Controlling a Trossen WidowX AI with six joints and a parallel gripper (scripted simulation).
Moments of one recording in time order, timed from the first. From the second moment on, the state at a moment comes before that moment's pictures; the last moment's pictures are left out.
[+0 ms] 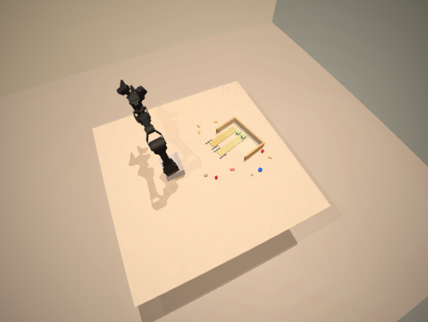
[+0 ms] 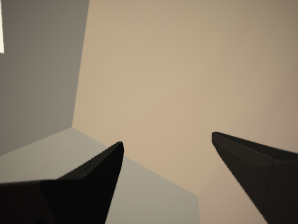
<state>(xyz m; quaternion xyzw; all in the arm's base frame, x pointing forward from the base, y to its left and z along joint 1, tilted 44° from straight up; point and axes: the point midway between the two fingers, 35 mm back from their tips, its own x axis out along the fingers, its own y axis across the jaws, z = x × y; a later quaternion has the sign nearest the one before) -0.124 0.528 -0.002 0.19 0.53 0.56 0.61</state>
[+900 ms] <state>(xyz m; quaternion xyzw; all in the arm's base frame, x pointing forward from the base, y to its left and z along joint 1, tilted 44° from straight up) 0.267 0.297 0.052 -0.18 0.24 0.18 0.94</state>
